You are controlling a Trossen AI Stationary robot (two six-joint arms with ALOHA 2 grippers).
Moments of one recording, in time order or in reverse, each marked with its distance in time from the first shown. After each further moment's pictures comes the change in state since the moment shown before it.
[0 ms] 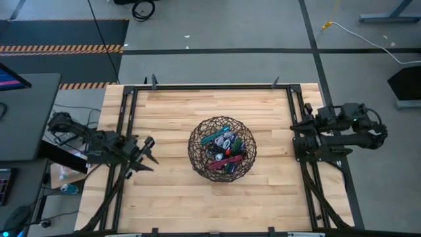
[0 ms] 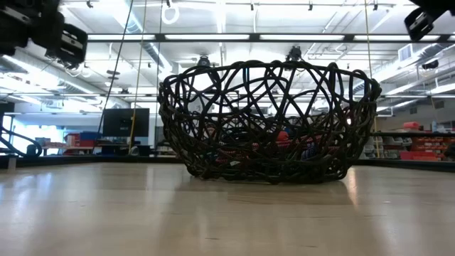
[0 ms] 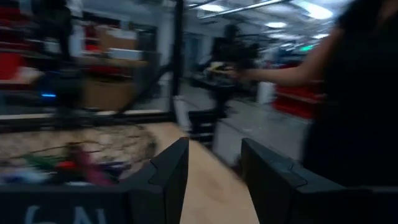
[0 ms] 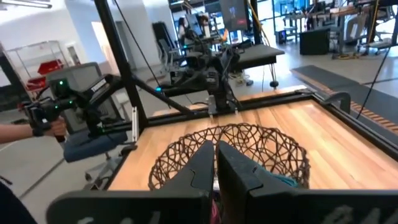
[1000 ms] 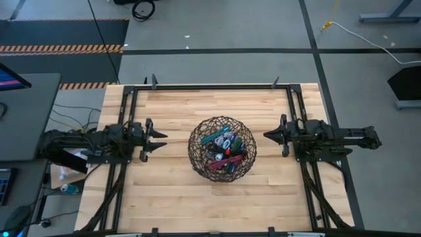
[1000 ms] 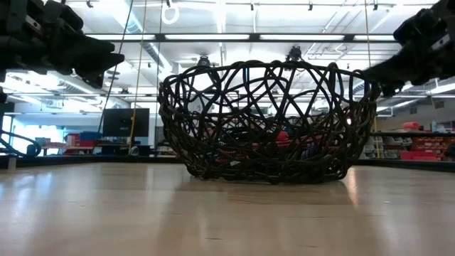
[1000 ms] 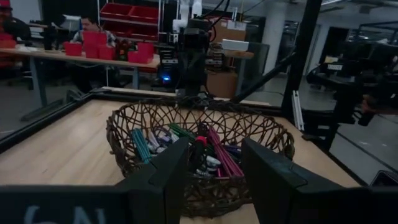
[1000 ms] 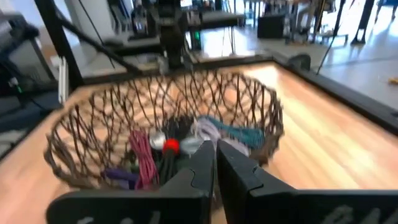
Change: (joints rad) left arm 0.396 0.001 0.000 -0.097 -0.079 0.008; right arm 0.000 0.000 -0.513 0.419 0.185 -0.090
